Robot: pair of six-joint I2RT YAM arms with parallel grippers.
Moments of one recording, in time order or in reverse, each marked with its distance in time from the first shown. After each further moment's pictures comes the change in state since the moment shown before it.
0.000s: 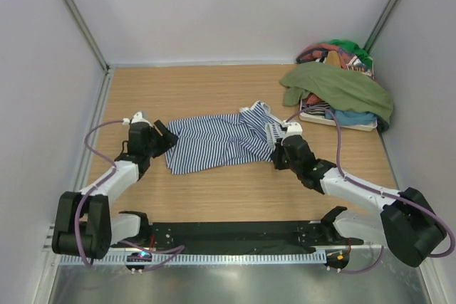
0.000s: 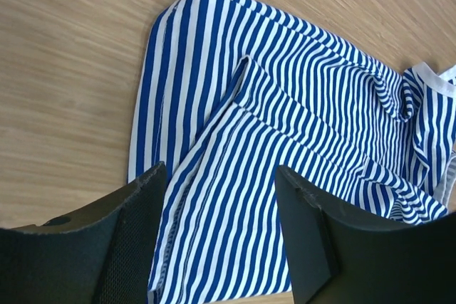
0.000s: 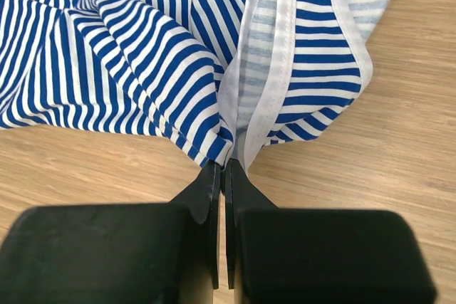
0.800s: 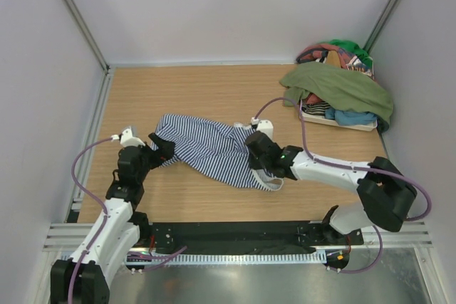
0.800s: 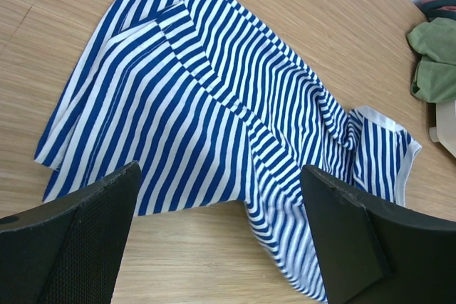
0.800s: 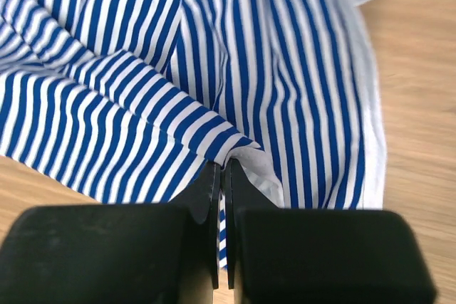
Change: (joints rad) left arm 0.000 -0.478 -0.222 -0.016 -0.032 0.050; right arm 0.277 0.337 0.331 -0.229 0.140 0.234
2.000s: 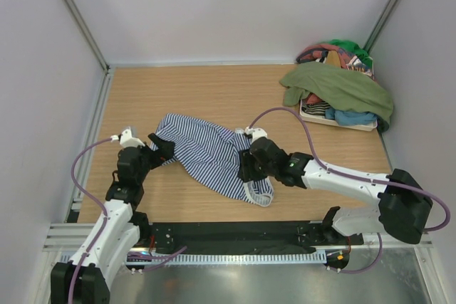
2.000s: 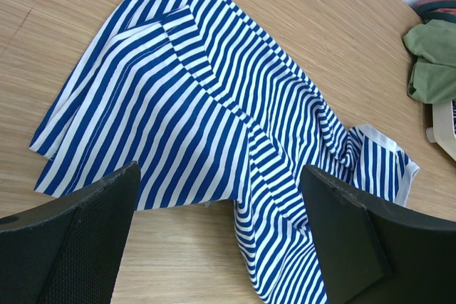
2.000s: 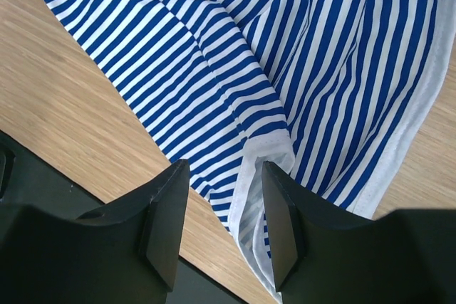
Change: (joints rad) left arm 0.000 -0.016 -0.007 0.000 0.001 0.000; right arm 0.037 -0.179 -0.048 -0.047 -0.247 -0.079
